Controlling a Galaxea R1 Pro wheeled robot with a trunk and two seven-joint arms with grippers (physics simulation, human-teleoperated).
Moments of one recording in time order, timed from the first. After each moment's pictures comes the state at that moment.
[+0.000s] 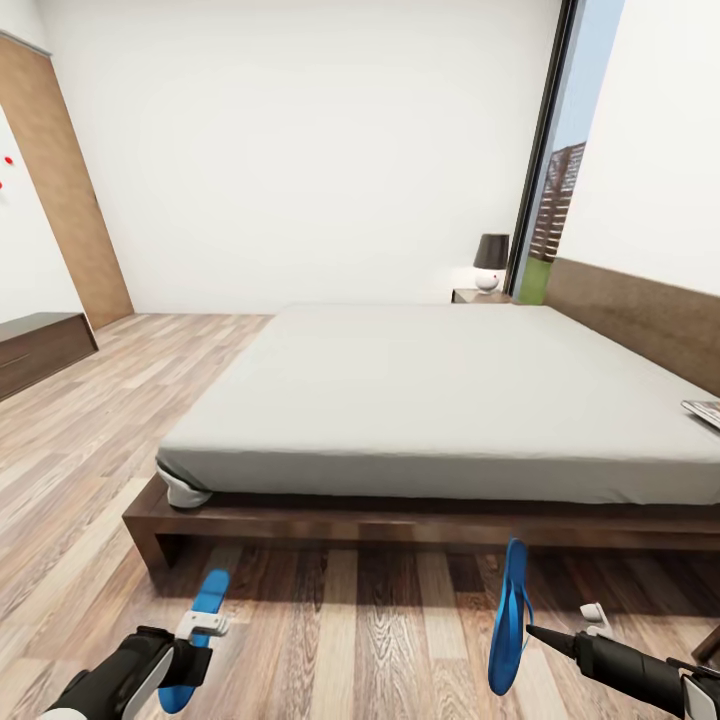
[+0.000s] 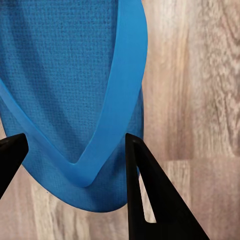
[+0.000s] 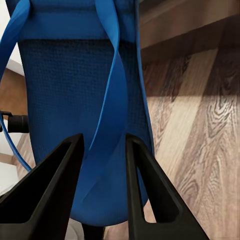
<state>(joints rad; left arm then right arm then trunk) -0.49 0.21 -0.25 -0.49 0.16 0.52 -0.12 -0.63 -0.44 0.00 0.00 -0.32 0.06 1.46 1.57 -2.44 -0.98</state>
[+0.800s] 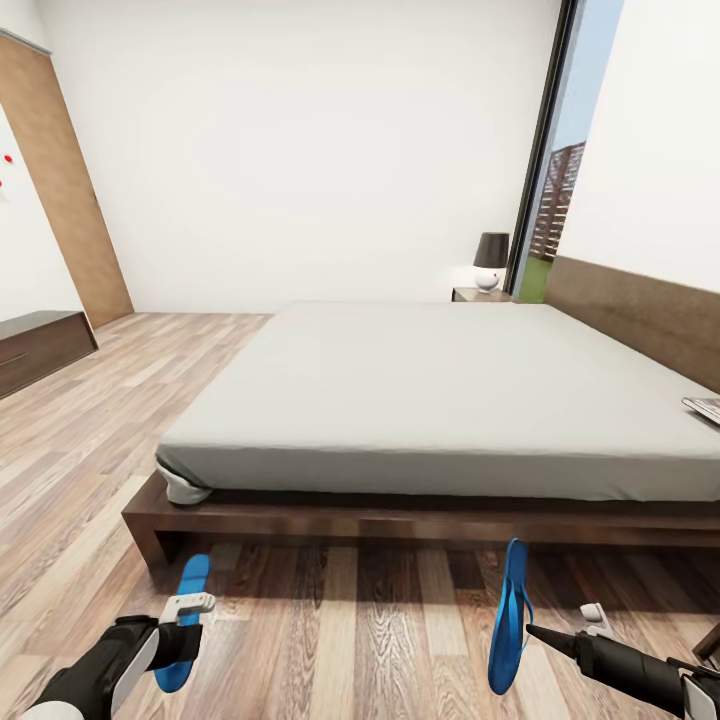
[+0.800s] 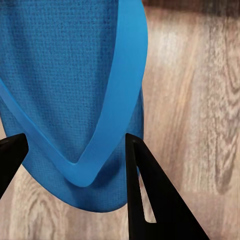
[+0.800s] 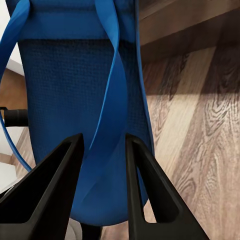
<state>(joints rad) -0.49 0.21 -0.05 -0.52 0.17 0.52 -0.12 -0.63 -0.44 0.00 0.00 -0.32 0.05 1.45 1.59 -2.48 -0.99</state>
